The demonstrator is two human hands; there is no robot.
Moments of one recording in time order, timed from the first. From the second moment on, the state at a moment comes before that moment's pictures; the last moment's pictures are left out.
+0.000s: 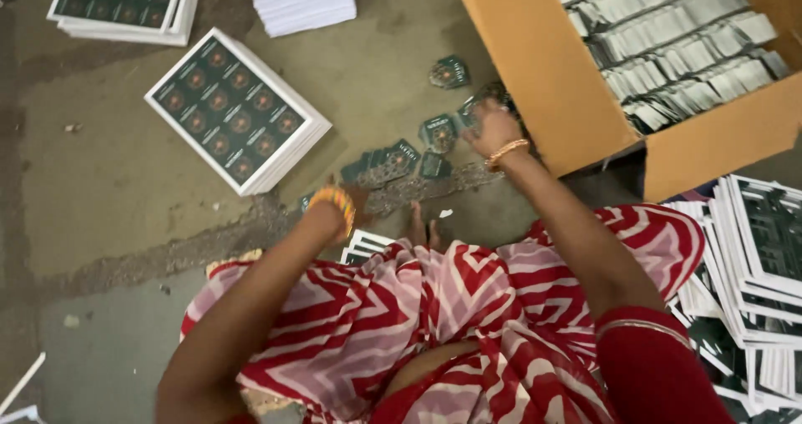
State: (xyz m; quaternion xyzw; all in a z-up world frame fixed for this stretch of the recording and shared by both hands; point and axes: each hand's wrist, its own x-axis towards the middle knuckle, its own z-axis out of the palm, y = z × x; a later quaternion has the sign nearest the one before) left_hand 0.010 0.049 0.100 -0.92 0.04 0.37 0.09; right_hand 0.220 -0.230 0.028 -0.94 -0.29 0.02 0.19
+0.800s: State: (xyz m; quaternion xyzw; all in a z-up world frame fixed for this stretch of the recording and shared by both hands) left_hand 0.067 0.084 -0.131 -0.81 -0.48 0.04 -0.33; right_hand 0.127 -0.072 -0.100 -0.92 -0.26 0.14 0.27
